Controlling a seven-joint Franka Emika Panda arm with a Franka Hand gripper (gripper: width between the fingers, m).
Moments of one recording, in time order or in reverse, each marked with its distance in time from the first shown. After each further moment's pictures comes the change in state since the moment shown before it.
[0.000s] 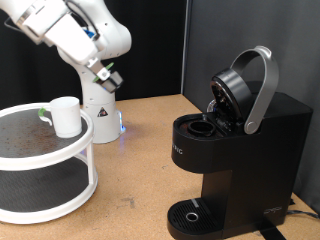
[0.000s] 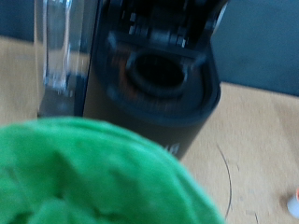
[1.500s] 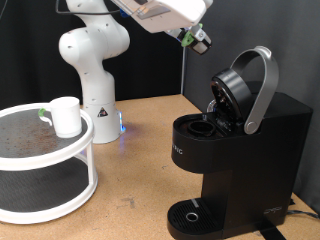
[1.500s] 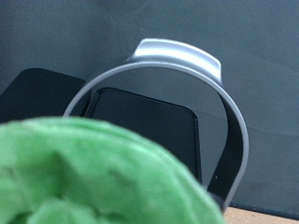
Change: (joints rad) arm 0.139 0.053 0.182 0.117 0.207 -0.043 0.137
